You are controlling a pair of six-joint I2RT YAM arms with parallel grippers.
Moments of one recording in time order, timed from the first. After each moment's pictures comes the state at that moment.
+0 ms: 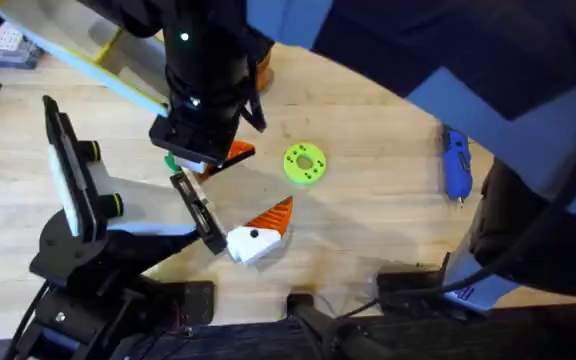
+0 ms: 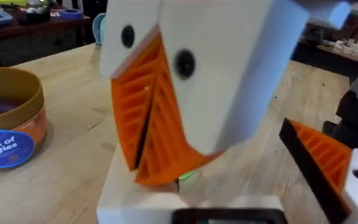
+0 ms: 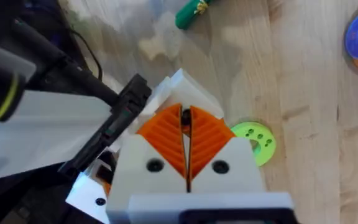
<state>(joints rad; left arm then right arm) -0.40 0.01 0.01 -0.05 0.63 -0.10 1.05 2.02 2.18 -1.50 -0.09 -0.20</state>
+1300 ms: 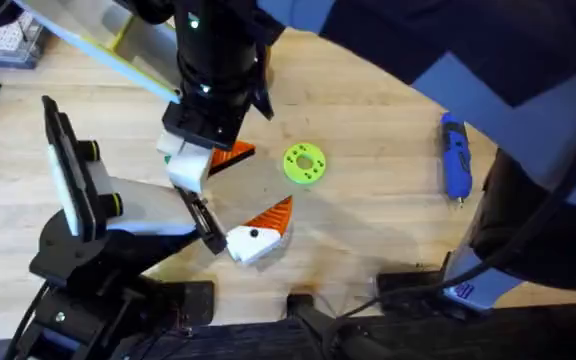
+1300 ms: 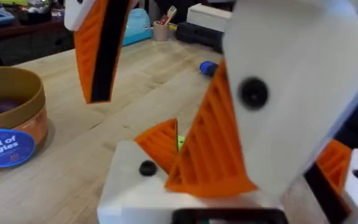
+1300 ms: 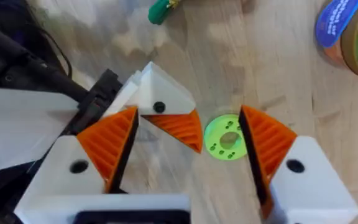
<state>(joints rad) -0.40 0.01 0.01 -0.05 0.63 -0.11 1.02 2.02 2.19 -1.51 -0.02 -0.21</state>
